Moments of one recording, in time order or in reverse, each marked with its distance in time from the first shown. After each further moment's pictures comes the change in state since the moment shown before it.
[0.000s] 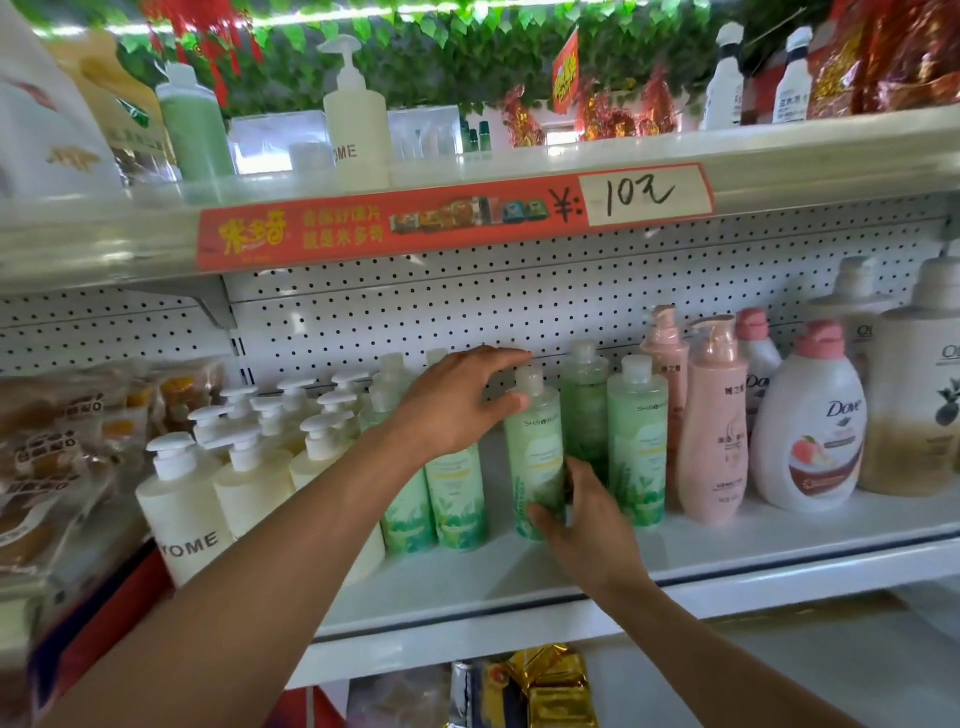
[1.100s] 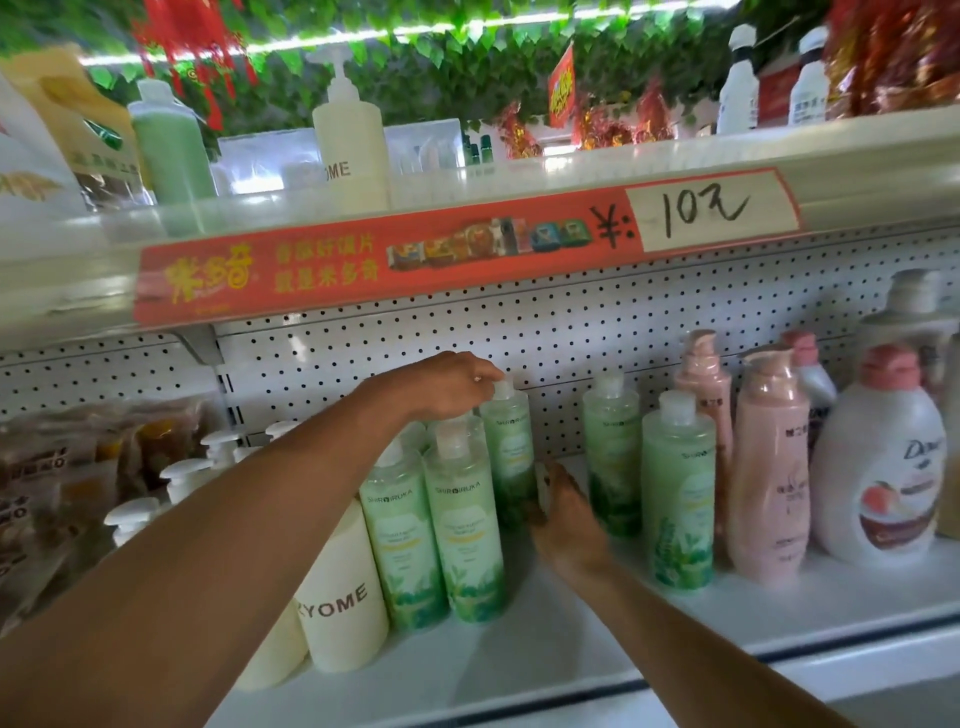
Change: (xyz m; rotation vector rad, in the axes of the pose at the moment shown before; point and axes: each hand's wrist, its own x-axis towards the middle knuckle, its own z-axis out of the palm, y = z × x) left_hand 0.083 -0.048 -0.023 0.069 -0.336 -0.201; right_hand 0.082 -0.015 0.044 0.013 -0.098 0.146
